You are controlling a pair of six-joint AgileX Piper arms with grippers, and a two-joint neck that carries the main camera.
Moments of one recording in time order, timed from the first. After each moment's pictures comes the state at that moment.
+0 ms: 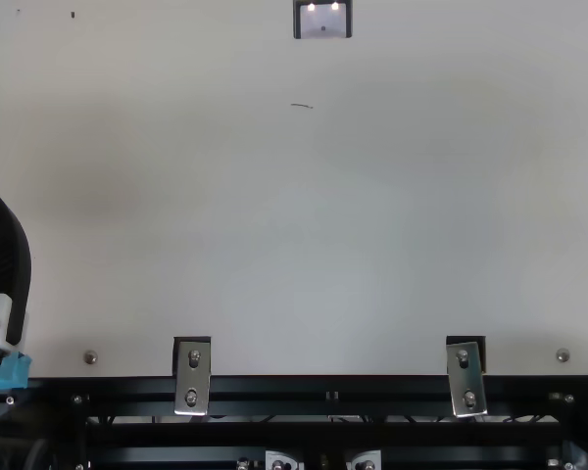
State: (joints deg) left arm -3.9 13.5 -20.3 4.9 38.2 -6.5; right arm 1.0 21.0 -55.4 8.4 62.2 5.4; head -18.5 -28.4
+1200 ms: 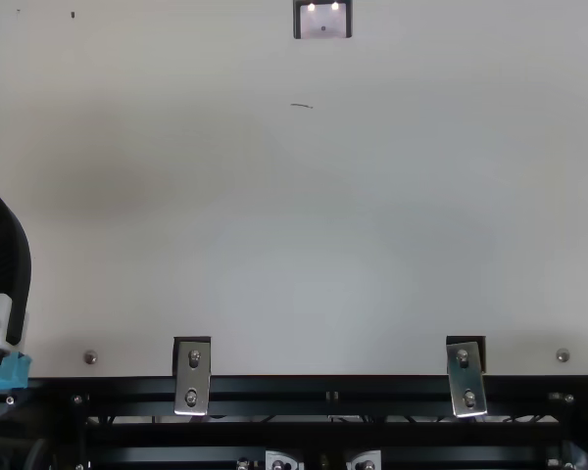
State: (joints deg) left arm -3.9 13.5 -20.3 4.9 38.2 -6.5; right arm 12.9 22.4 -57.6 33.8 67.1 24.1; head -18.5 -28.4
